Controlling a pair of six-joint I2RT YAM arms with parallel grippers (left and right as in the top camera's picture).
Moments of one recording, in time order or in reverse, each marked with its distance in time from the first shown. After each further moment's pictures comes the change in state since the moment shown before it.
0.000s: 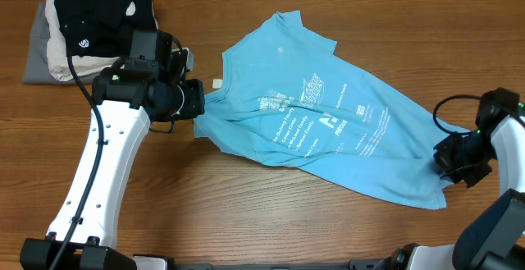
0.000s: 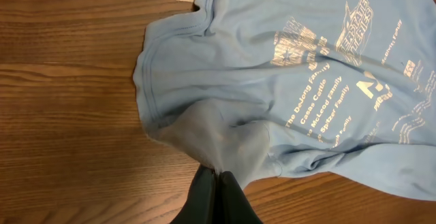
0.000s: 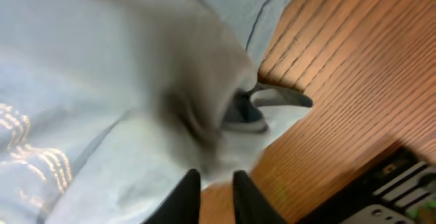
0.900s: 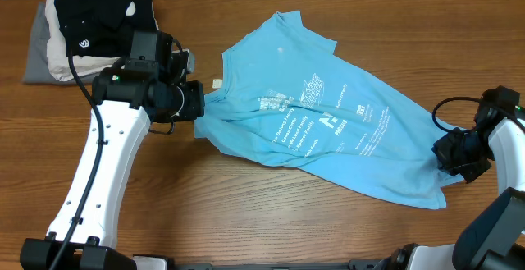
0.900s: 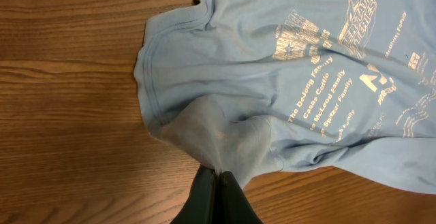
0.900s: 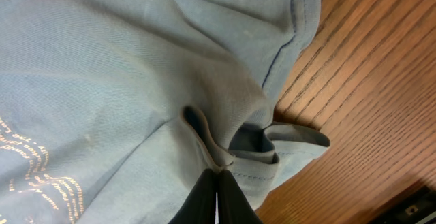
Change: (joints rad) left arm 0.000 0.000 0.000 -0.016 0.000 0.018; right arm 0.000 0.000 -0.041 0.133 0.008 0.000
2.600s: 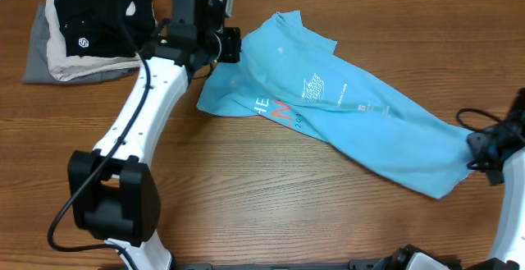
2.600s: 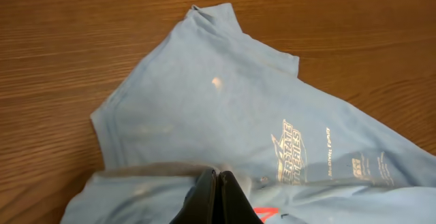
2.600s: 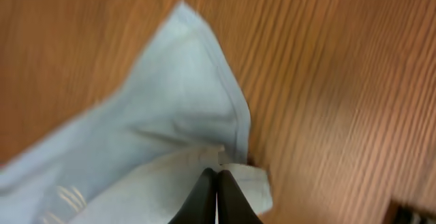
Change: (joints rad) left arm -0.097 0.343 0.190 0.550 0.094 0.022; right arm -0.076 -0.266 0.031 0.077 0.190 0.201
